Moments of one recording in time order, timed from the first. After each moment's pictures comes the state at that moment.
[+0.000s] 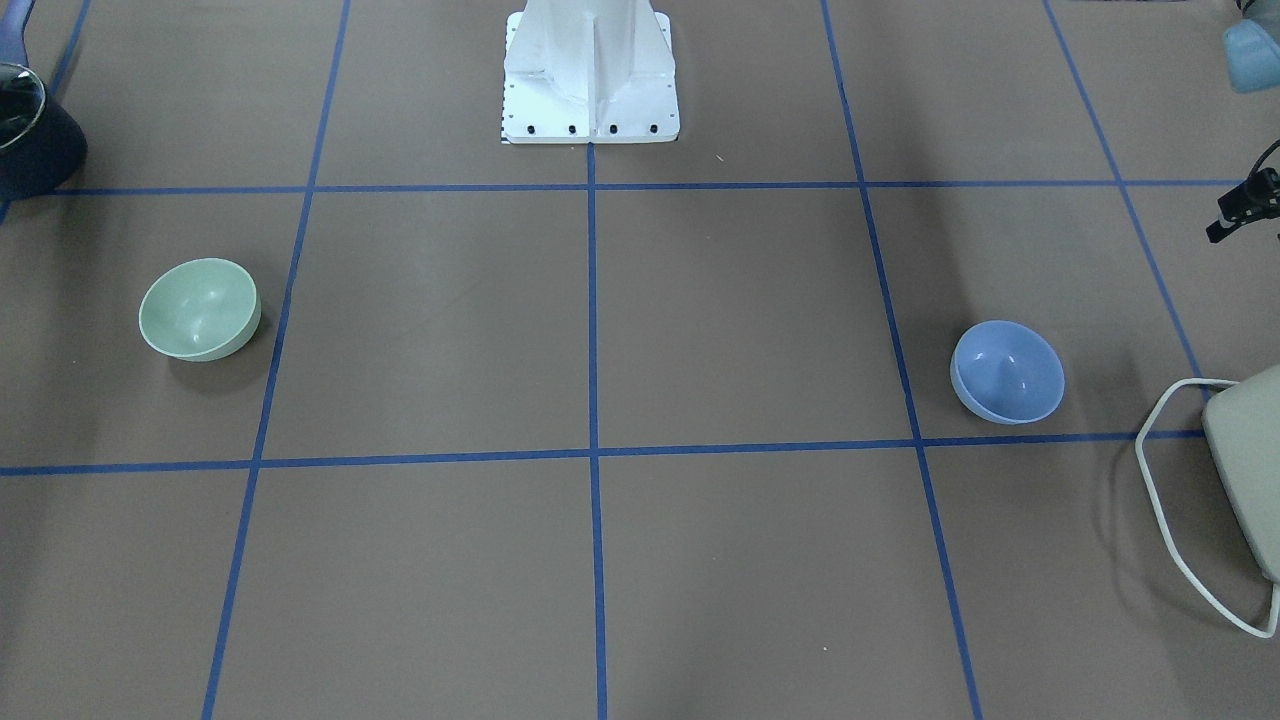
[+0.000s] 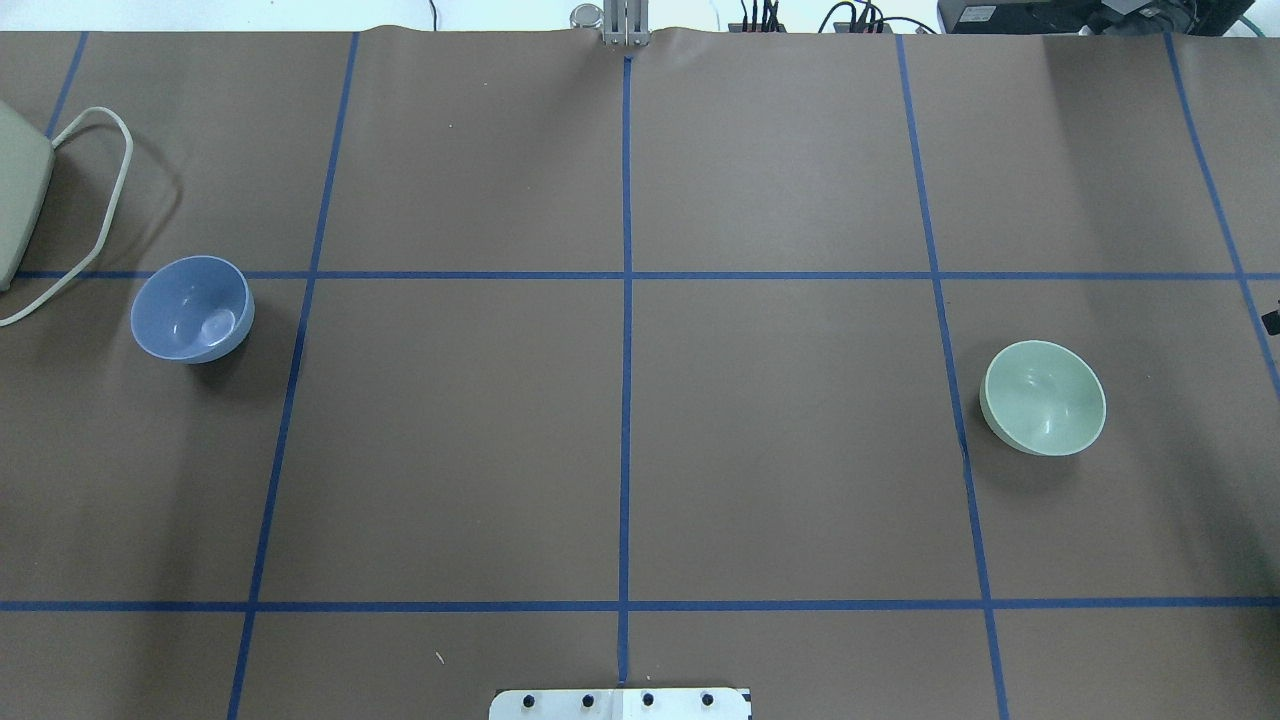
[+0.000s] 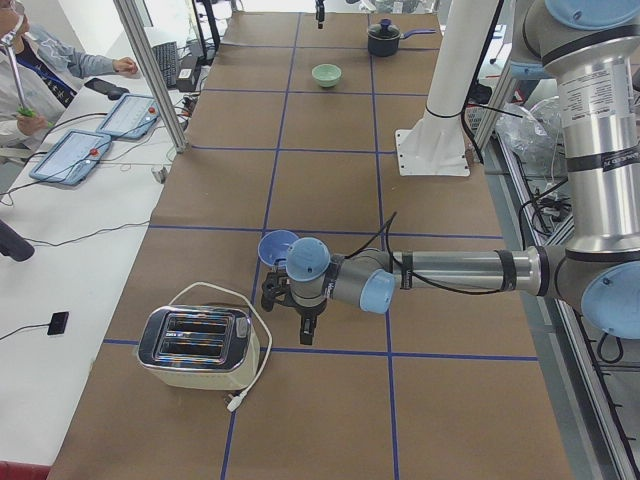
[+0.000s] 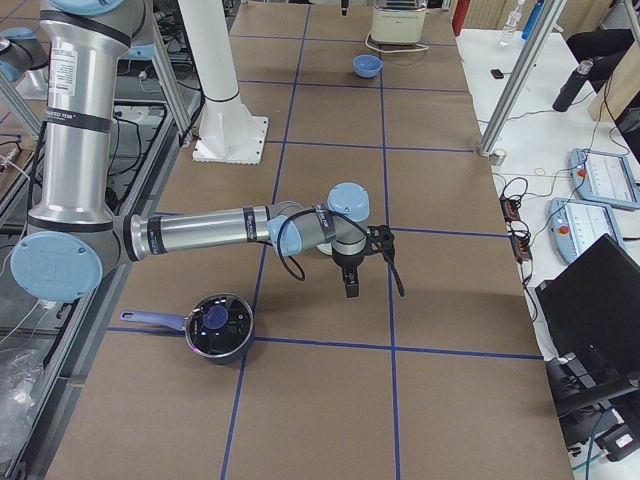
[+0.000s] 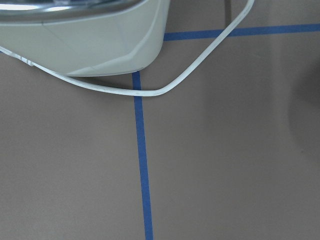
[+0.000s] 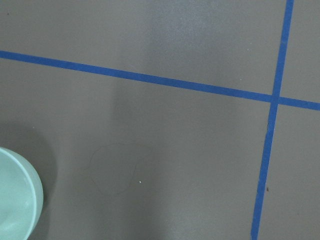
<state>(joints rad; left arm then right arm) -1.39 -1.36 -1.72 -1.88 -2.38 -0.21 1.31 -1.71 1.83 -1.36 2.29 0.26</state>
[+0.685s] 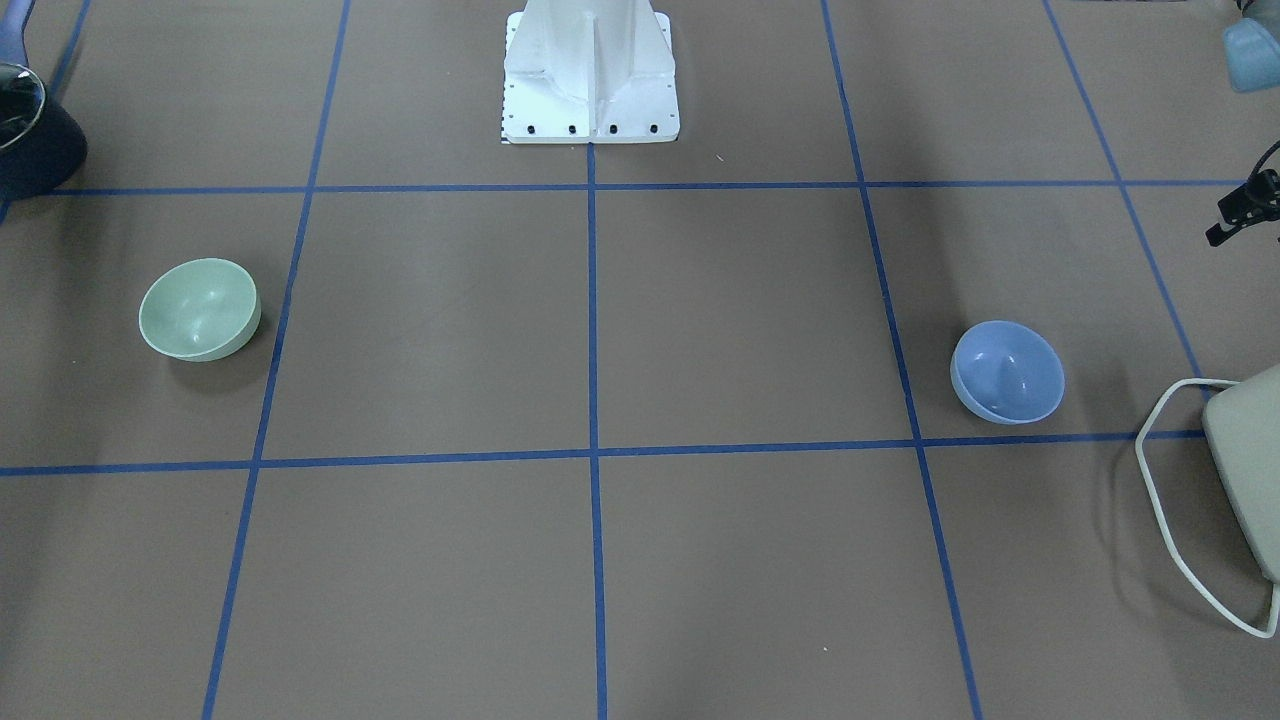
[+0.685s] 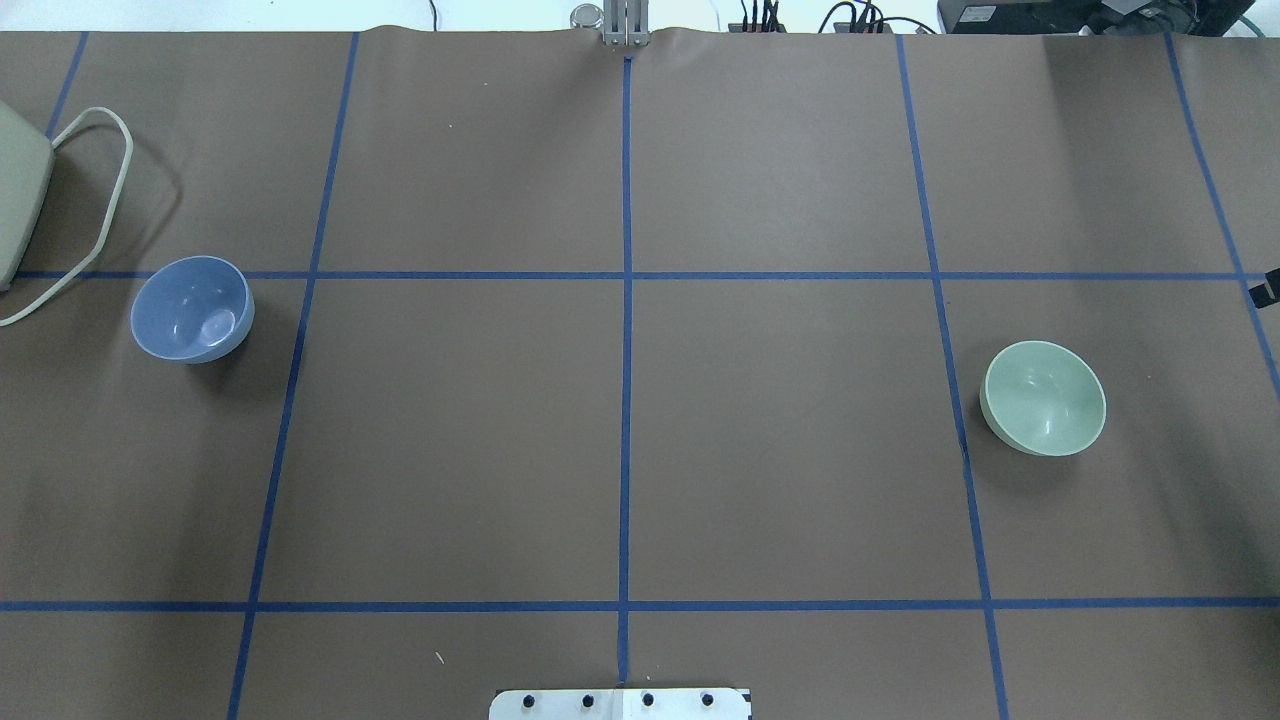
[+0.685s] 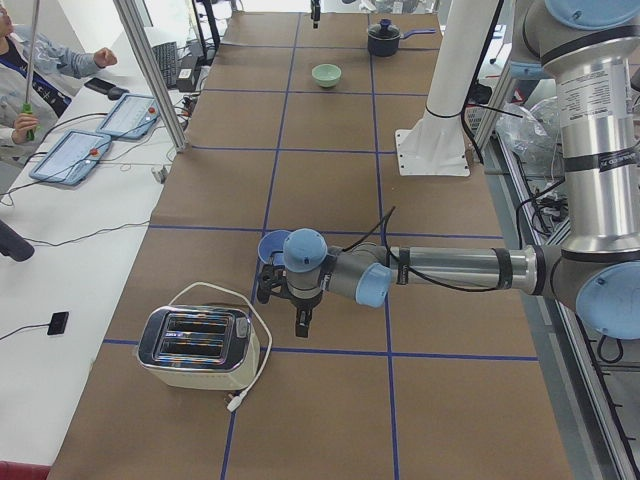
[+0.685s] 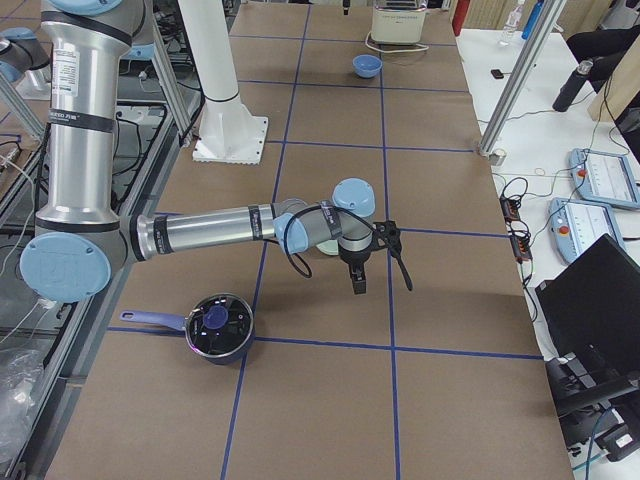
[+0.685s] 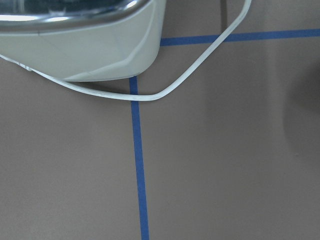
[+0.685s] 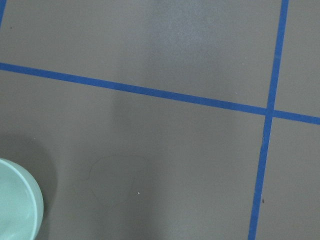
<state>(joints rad) -1.38 -1.39 -1.75 -1.88 -2.39 -0.30 1.31 -1.65 1.80 -1.34 2.27 0.26</state>
